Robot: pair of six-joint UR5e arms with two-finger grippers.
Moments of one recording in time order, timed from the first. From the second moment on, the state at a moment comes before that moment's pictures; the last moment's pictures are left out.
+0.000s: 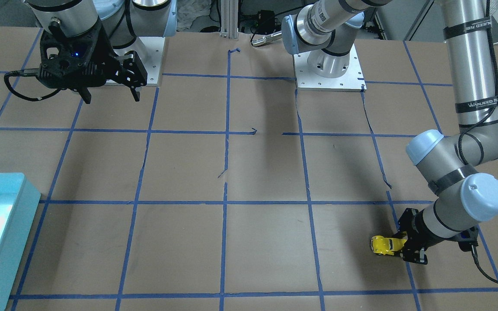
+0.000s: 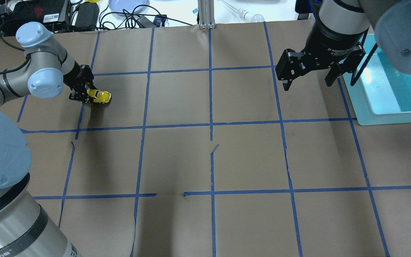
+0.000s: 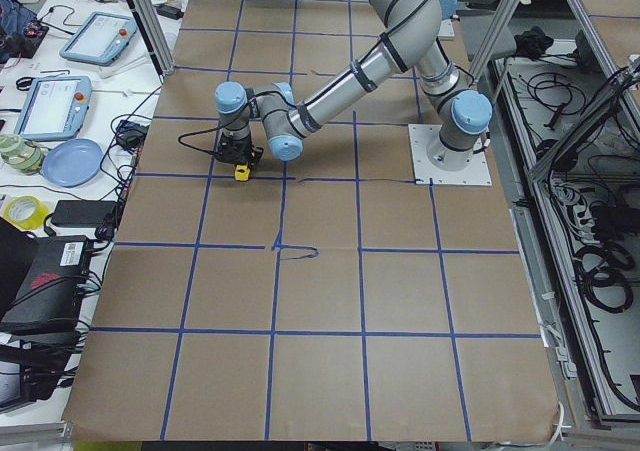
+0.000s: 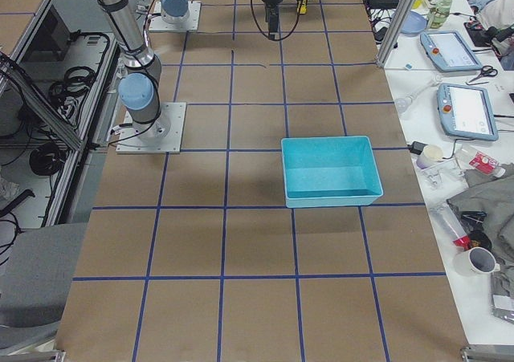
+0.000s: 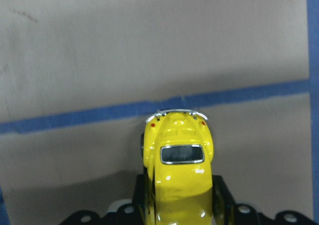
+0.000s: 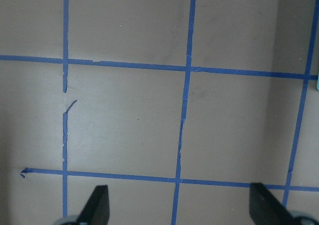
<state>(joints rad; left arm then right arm) -1.24 -2.19 -1.58 -0.91 1.53 -1.09 1.62 -1.60 1.56 -1.53 -1.55 -0.03</state>
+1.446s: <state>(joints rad) -1.27 -2.04 -1.52 -1.08 1.57 -0.75 1.62 -1.60 1.57 -1.53 -1.55 -0.03</state>
